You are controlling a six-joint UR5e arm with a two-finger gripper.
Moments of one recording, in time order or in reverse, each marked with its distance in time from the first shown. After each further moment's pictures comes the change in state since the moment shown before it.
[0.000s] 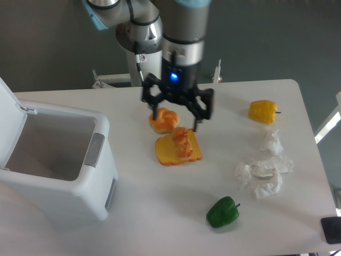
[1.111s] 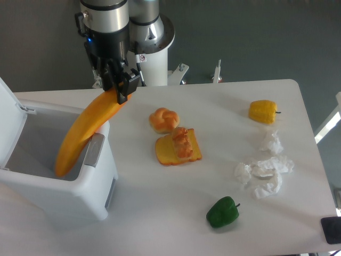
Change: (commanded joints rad) arm -0.317 0.155 0.158 -0.262 0.026 0.022
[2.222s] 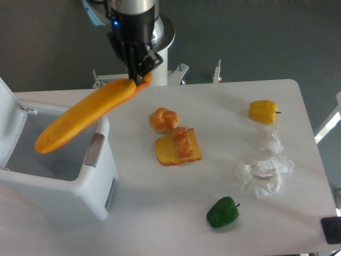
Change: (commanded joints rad) arm 0.020 0.038 0.002 -0.135 0.005 0.041
